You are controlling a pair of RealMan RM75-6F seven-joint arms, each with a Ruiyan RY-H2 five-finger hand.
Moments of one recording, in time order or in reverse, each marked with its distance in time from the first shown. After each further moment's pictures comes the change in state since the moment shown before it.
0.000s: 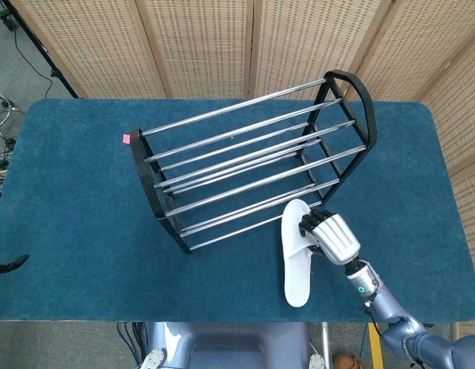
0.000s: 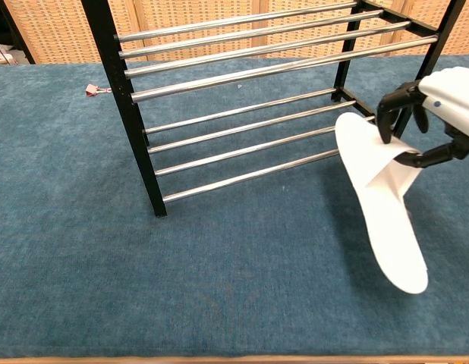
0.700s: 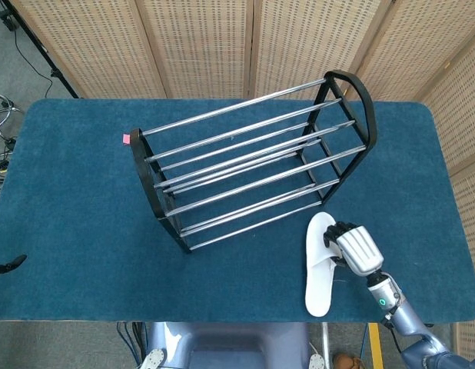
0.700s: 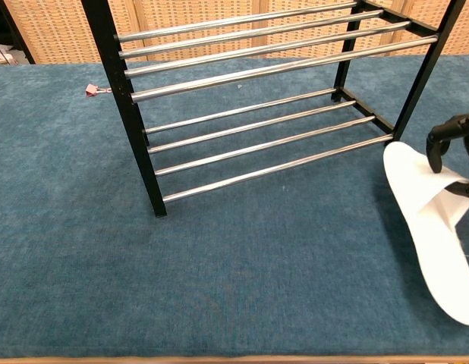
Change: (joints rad) left arm 0.005 -0.002 0.000 -0.003 -0.010 0.010 0.012; right arm -0.116 0.044 -0.042 0.038 0.019 0.008 0.056
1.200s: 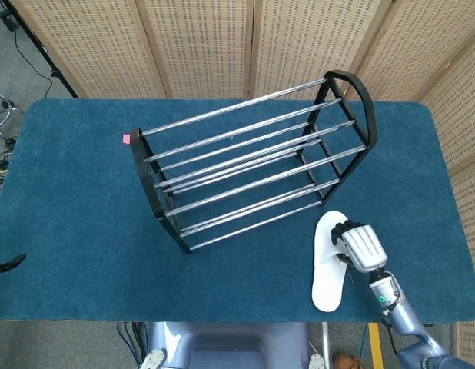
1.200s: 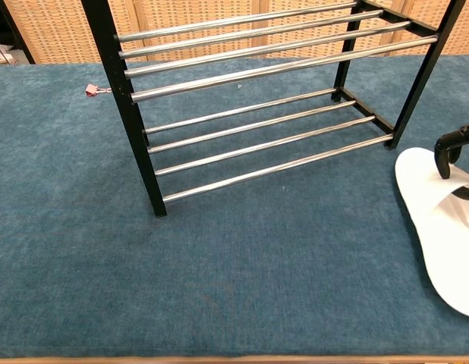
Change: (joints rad) left arm 0.001 0.001 -0.003 0.002 -0.001 0.004 -0.010; right arm -0.021 0.027 0.039 -0.096 0.103 -0.150 -0.125
